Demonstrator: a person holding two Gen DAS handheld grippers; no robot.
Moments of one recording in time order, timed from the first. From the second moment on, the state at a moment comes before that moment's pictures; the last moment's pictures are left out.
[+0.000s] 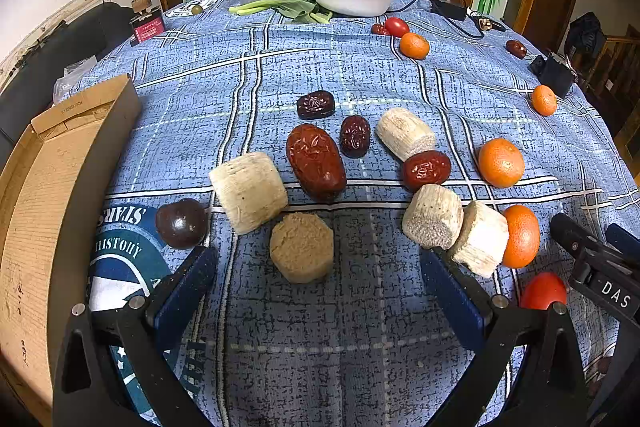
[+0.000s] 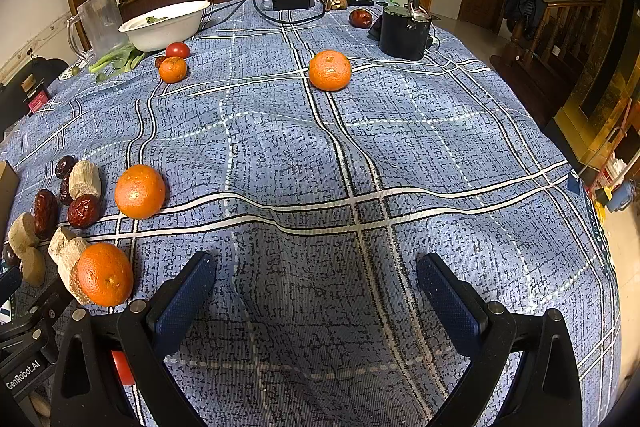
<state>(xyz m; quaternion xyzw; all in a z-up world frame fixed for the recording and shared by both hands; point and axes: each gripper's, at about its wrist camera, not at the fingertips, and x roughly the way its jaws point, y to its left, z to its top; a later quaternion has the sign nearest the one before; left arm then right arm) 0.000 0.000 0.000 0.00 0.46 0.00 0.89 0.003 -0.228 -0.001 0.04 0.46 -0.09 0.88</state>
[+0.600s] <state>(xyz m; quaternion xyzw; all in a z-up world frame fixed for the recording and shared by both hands) -0.022 0.017 0.017 -0.02 0.47 -0.07 0.88 0.012 -0.228 -0.002 0.05 0.49 -0.09 0.87</state>
